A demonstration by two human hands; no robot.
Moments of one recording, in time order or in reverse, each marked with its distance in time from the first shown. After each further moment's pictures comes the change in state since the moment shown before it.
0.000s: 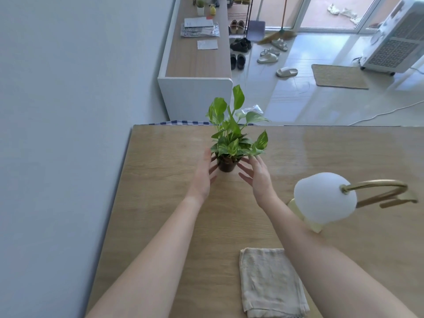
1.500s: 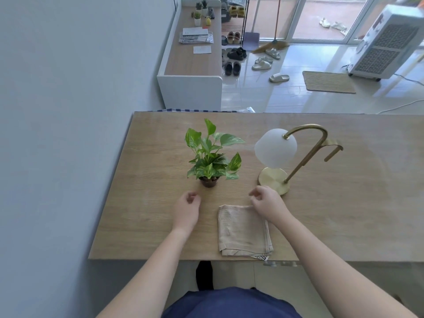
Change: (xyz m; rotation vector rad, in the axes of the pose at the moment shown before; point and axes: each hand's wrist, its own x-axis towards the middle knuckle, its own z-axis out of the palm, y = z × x) left_hand -0.167 -0.126 0.002 0.430 0.296 -0.048; right_hand -0.146 0.057 -0.144 -1.078 -0.114 -0.092
